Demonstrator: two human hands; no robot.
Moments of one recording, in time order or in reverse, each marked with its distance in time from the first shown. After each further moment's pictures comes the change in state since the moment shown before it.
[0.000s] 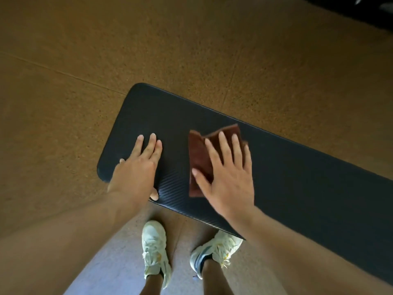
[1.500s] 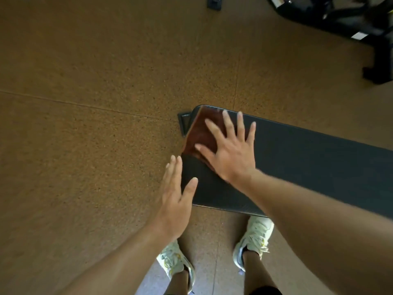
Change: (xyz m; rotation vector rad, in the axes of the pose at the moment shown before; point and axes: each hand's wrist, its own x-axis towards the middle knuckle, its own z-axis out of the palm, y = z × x) left_hand -0.008 -0.153 0.037 -1.098 0.022 0.240; right_hand 0.113 -0.164 0.002 -0.095 0.083 0.185
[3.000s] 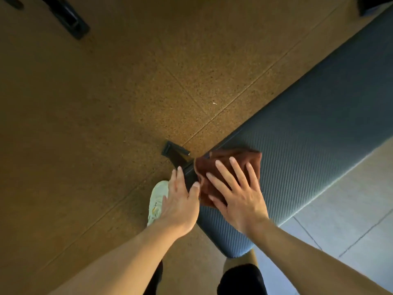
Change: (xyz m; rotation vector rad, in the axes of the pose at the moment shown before) left_hand 0.204 0.118 -0.050 0.778 -0.612 -0.152; right_hand -0.013 -0.035 0.020 0.246 0.019 0.499
